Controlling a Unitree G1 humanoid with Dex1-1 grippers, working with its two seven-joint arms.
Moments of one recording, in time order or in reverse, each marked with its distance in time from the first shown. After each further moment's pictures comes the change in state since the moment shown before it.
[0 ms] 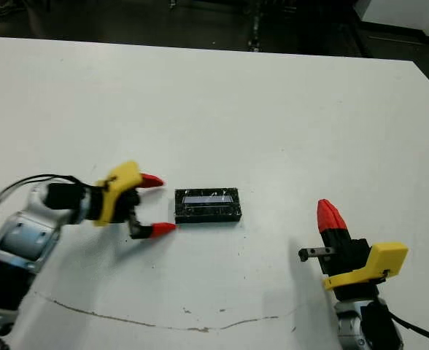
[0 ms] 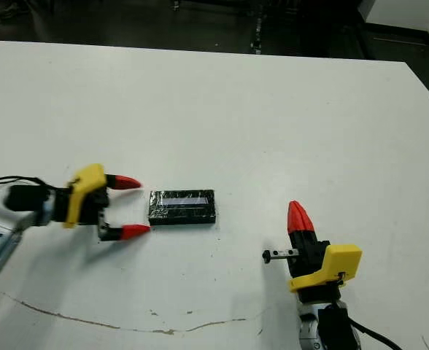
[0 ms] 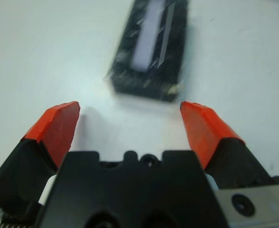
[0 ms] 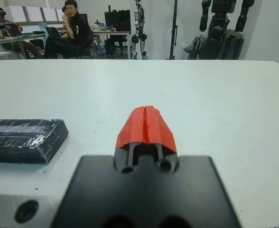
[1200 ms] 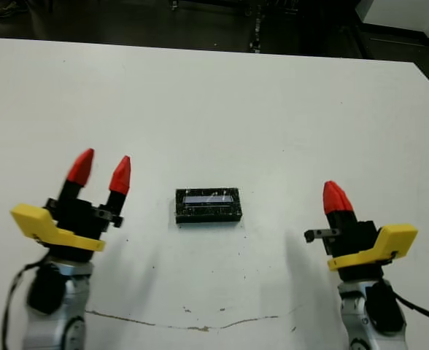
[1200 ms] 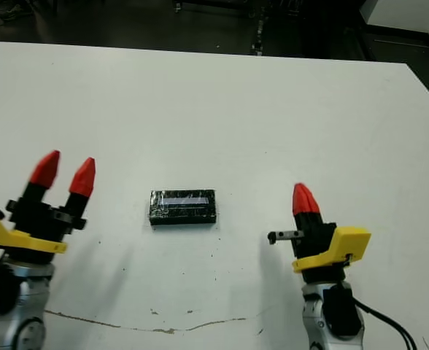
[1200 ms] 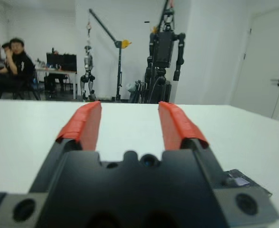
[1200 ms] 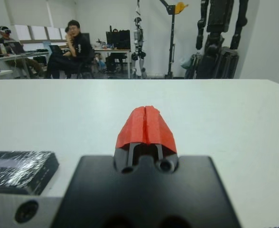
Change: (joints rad) left arm 0.531 -0.647 0.206 -0.376 -0.021 -0.554 0.778; right arm -0.129 -0.005 -0.060 0.003 0.032 0.042 -0.014
